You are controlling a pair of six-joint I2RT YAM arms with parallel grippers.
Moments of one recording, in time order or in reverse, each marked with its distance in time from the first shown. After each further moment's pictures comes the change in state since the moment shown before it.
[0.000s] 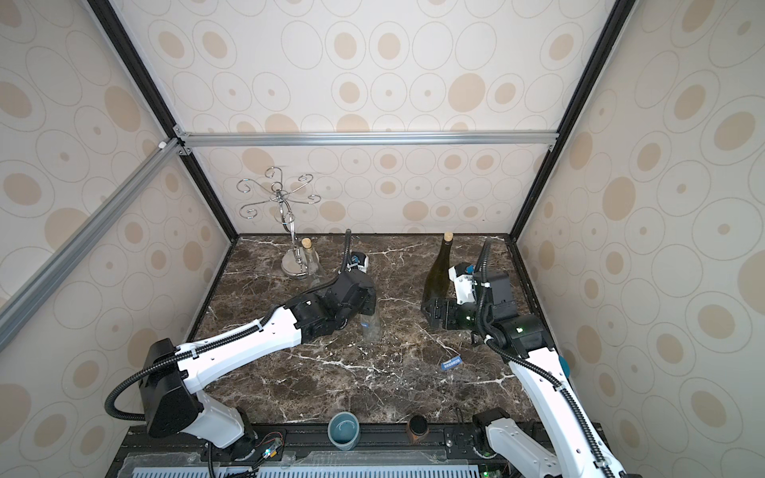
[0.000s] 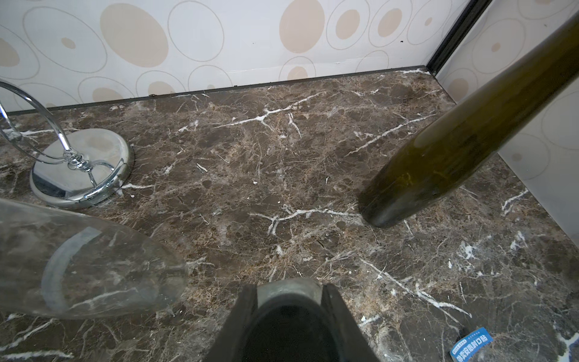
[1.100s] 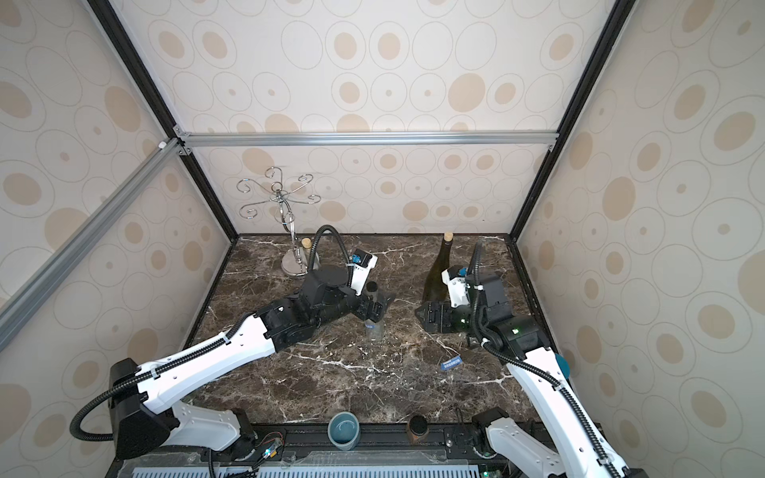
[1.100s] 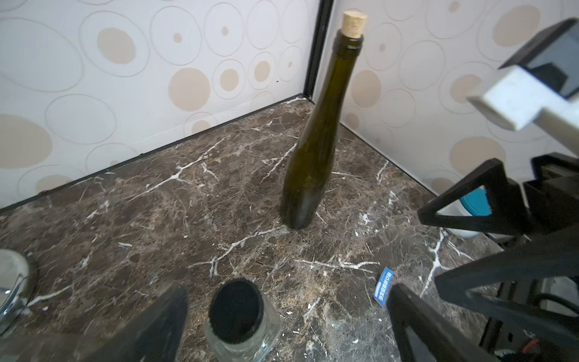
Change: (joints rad) left arm 0.038 -0.164 -0.069 0.160 0.399 0.339; right arm 0.100 0.006 -0.005 -0.005 0.040 0.014
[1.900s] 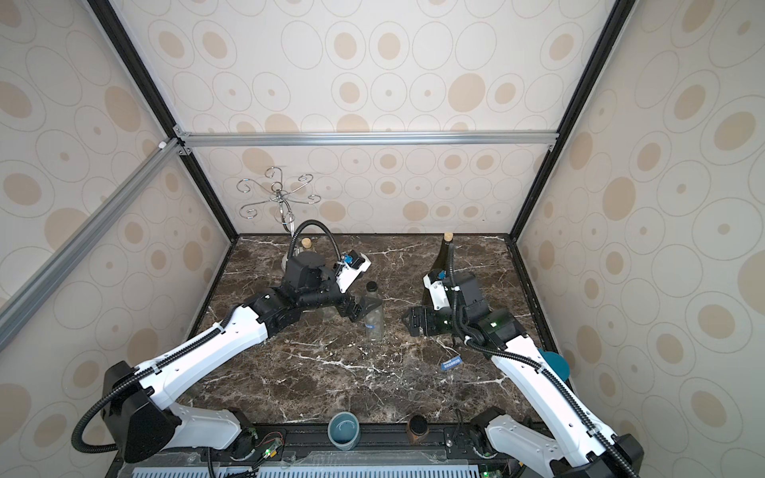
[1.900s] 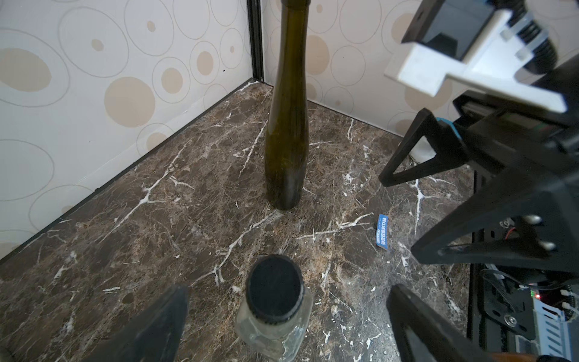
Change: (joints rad) left arm 0.208 0.007 -0.061 0.004 0.419 0.290; right arm 0.099 0.074 -0.048 0.079 0.065 0.002
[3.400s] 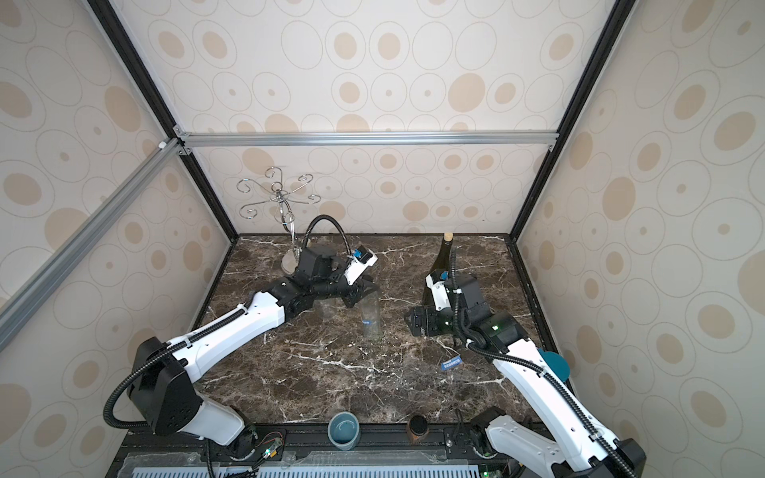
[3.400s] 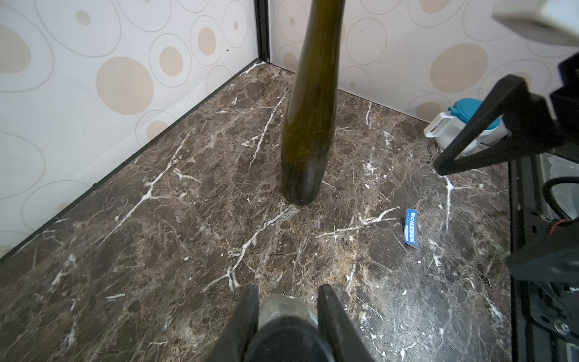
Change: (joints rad) left arm 0.059 0.133 0.076 0.011 0.016 0.043; right arm 0.000 -0.018 -0.014 0.016 0.034 0.000
